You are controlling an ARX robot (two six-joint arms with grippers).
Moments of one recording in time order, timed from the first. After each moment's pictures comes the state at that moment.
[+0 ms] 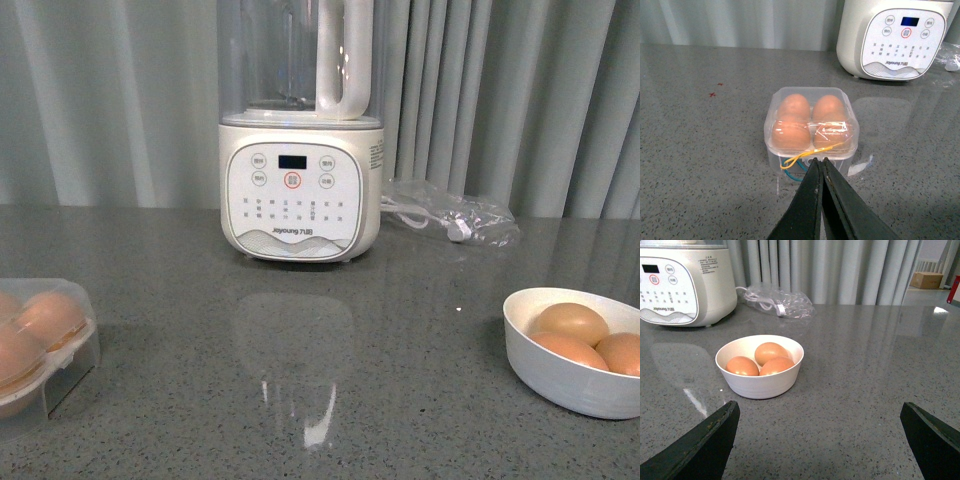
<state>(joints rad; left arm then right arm) 0.00 0.27 0.05 0.22 0.00 0.00 0.00 0.00 0.01 0.00 0.00 -0.01</state>
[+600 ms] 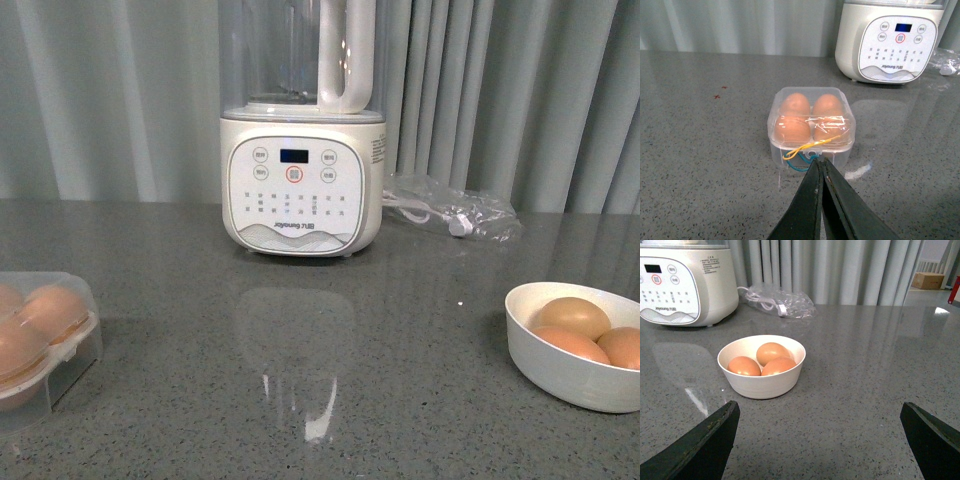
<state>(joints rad) 0.00 0.00 0.03 0.00 0.00 0.00 0.00 0.00 0.01 0.00 0.00 -0.01</state>
